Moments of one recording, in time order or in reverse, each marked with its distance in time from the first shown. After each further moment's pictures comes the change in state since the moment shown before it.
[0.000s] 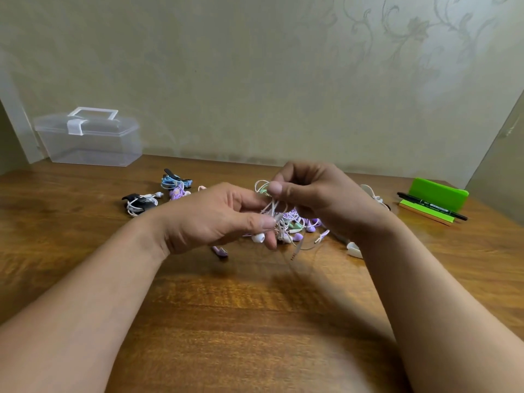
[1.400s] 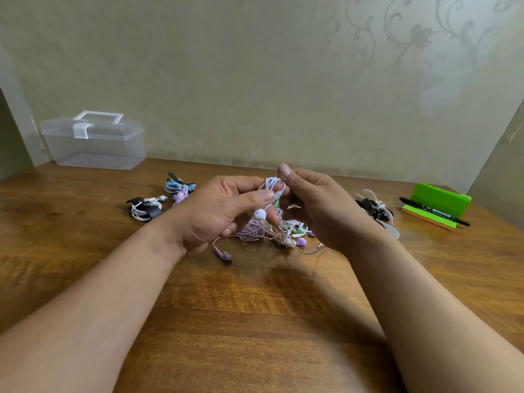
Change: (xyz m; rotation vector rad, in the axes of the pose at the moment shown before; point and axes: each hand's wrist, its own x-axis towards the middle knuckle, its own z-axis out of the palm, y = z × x) left_hand 0.009 -0.003 0.005 -0.230 0.279 0.059; right_hand 0.012 0.020 0.011 0.202 0.138 0.111
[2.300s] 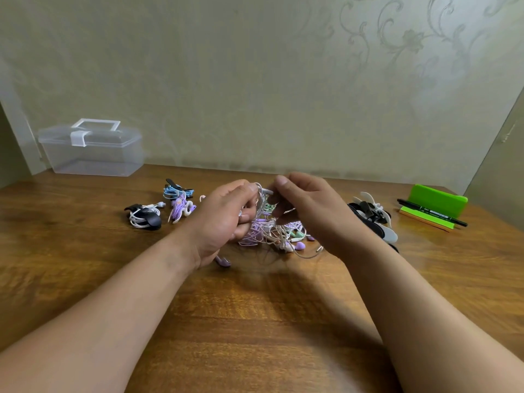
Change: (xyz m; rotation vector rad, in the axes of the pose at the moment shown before) left_hand 0.007 -0.009 0.013 -0.031 0.209 -0.039; right_hand 0.000 -0.001 0.006 -0.267 0.130 -0.065
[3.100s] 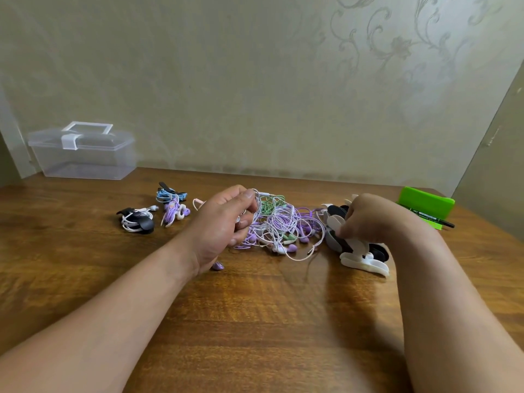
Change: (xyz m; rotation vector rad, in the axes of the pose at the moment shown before) left_hand 0.005 -0.013 0.002 -0.021 -0.020 -0.008; right_hand -0.003 0.001 -0.090 -1.097 -0.002 0.615
